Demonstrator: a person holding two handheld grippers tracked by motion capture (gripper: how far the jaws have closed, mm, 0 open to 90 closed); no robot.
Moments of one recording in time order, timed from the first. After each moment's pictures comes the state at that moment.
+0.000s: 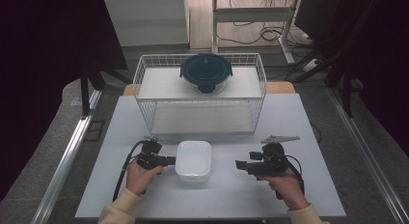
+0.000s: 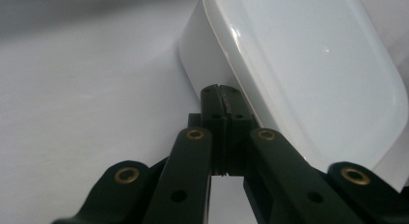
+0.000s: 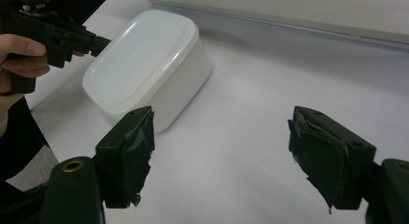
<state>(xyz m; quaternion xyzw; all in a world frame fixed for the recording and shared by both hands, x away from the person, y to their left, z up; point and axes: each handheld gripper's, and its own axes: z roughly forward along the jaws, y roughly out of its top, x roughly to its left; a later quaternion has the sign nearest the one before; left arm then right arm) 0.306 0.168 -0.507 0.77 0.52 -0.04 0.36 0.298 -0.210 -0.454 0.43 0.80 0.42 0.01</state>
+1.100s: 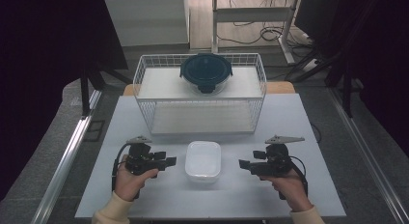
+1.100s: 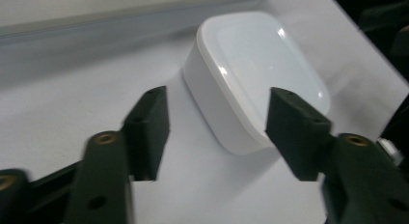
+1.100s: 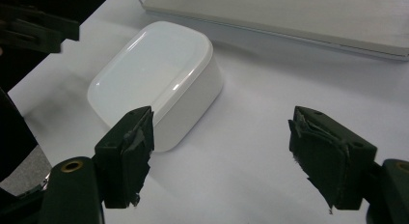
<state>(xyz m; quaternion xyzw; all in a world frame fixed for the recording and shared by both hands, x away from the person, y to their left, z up) 0.269 0.190 -0.465 0.74 0.51 0.01 0.44 0.294 -0.218 -0.450 0.43 0.79 0.43 0.03</state>
